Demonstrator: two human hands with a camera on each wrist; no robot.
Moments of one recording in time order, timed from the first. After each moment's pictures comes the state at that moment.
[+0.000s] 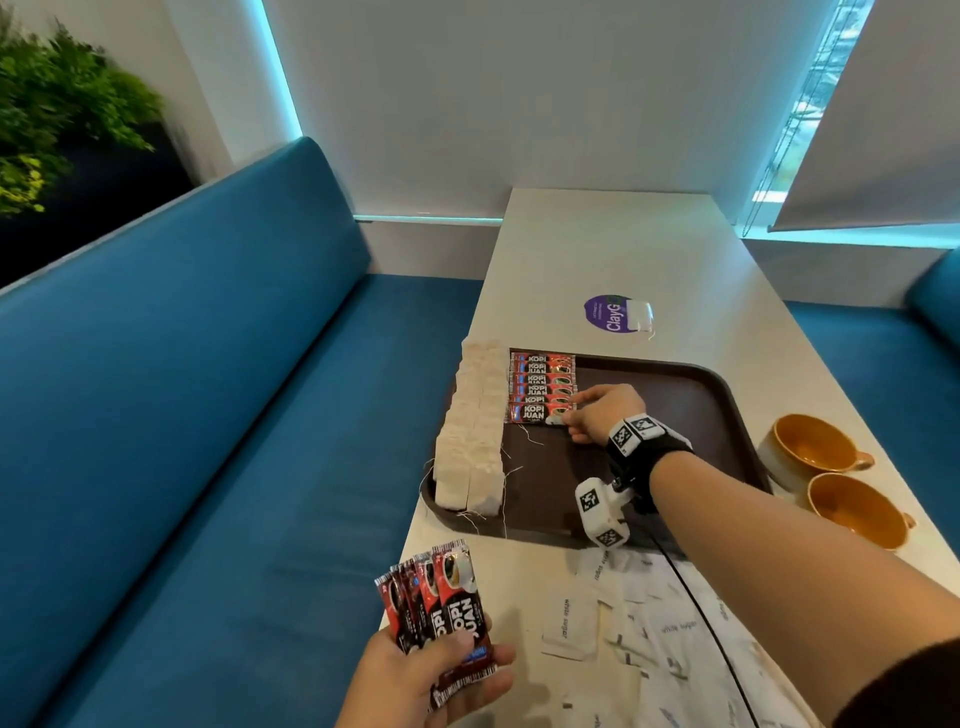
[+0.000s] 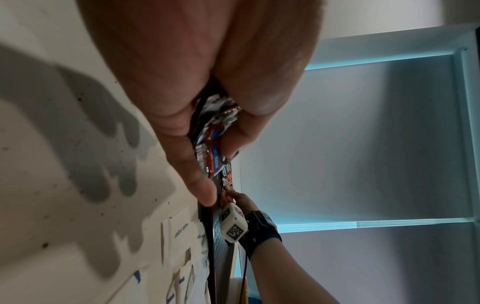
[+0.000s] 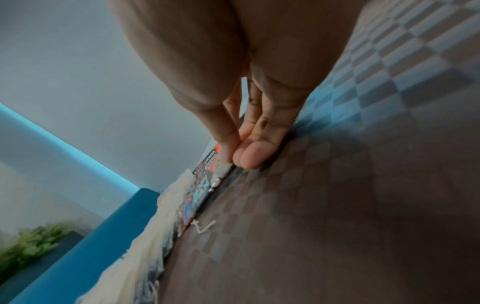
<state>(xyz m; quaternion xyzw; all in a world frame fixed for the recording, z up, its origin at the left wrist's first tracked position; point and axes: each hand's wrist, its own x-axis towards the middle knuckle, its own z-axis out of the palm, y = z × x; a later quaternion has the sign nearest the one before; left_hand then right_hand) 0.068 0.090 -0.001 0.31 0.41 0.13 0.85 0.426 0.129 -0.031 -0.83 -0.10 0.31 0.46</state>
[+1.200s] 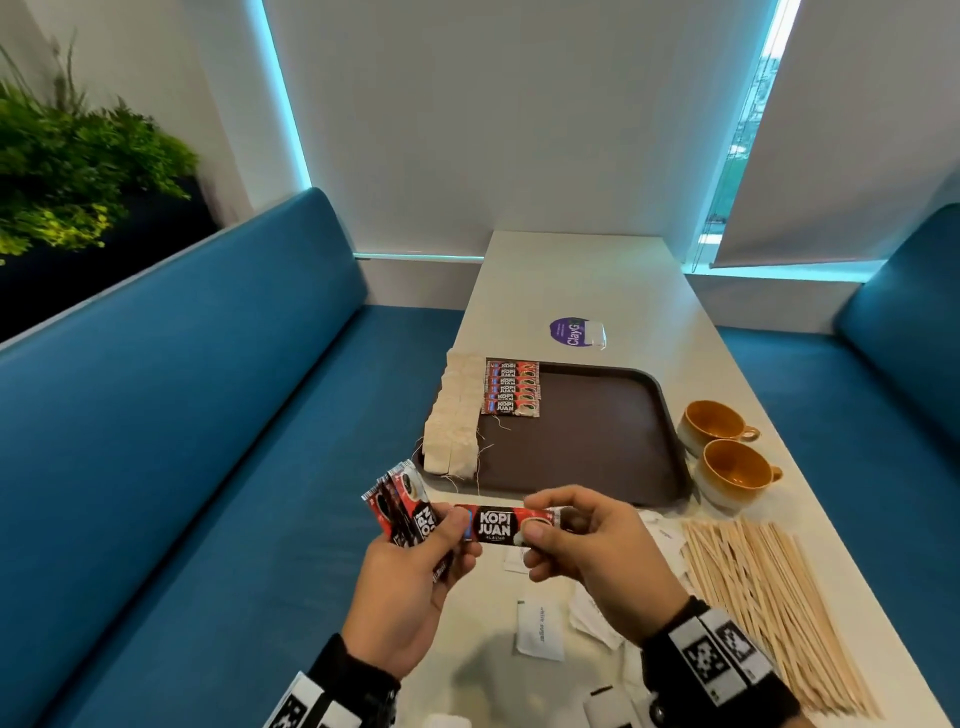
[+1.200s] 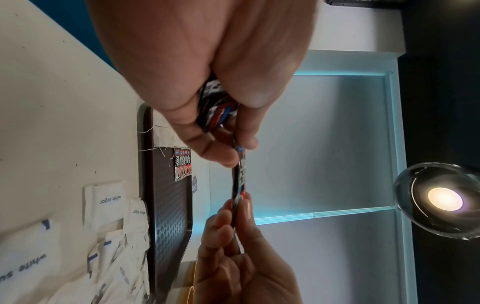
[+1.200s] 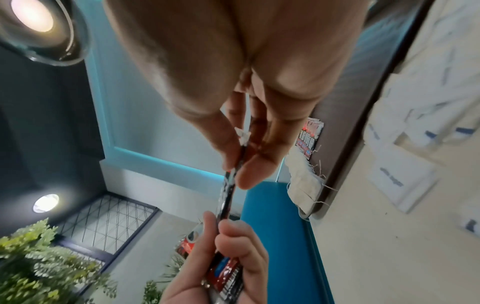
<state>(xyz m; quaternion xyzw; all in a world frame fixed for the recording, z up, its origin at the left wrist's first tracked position) 0.059 0.032 0.056 0.37 0.34 0.31 0.81 0.208 -0.090 0.065 -0.60 -0.22 0.39 0.66</state>
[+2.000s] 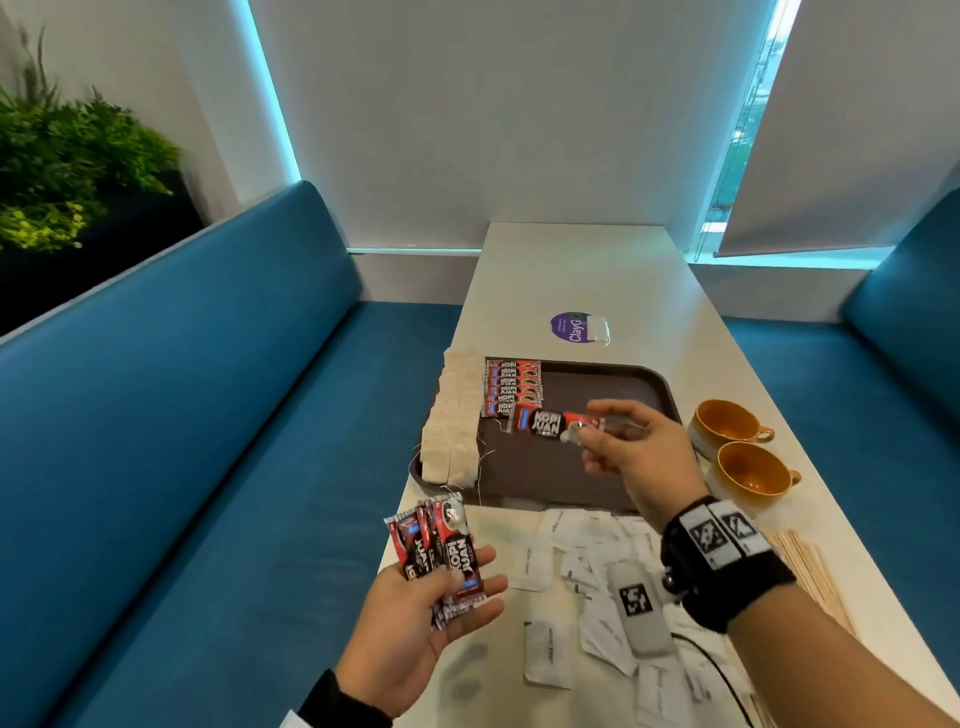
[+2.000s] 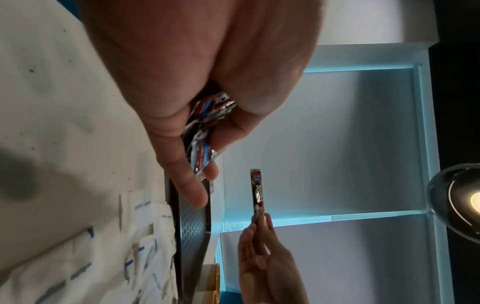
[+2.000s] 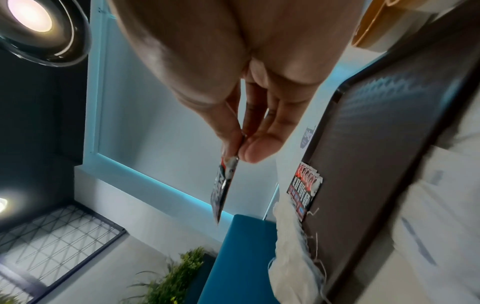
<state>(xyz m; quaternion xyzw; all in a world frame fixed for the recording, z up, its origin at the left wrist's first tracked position) 0.059 0.046 0.034 0.37 0.36 0.18 0.84 0.304 -0.046 0.072 -0.64 -0.18 0.25 0.70</state>
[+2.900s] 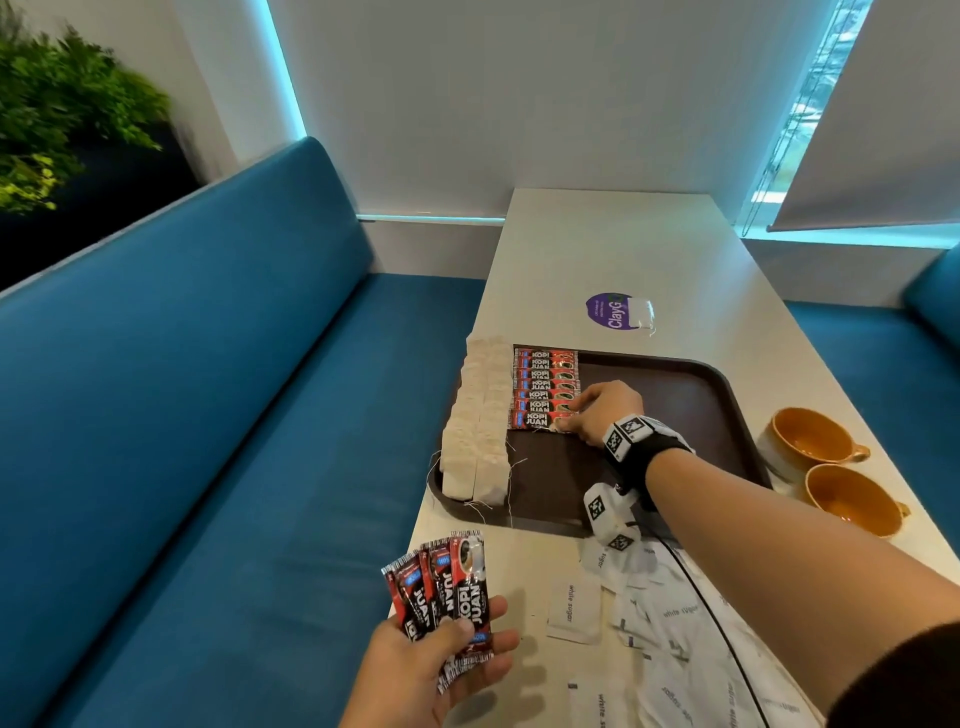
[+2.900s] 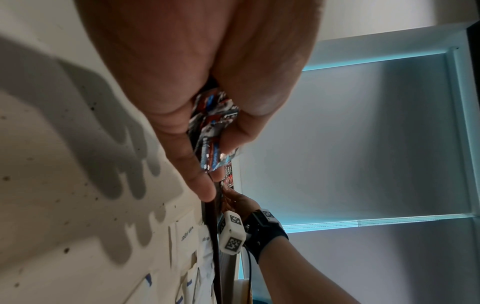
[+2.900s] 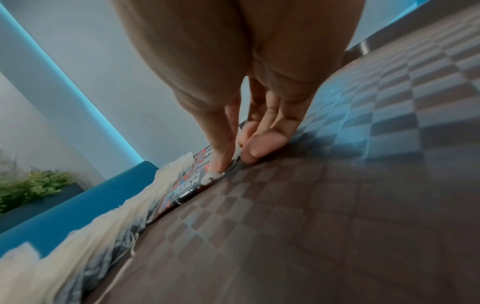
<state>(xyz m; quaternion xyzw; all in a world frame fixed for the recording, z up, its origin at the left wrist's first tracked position) 0.064 0.086 -0.005 0.33 0.40 0.15 0.84 0.418 0.124 -0.035 -0.89 -0.19 0.24 0.35</state>
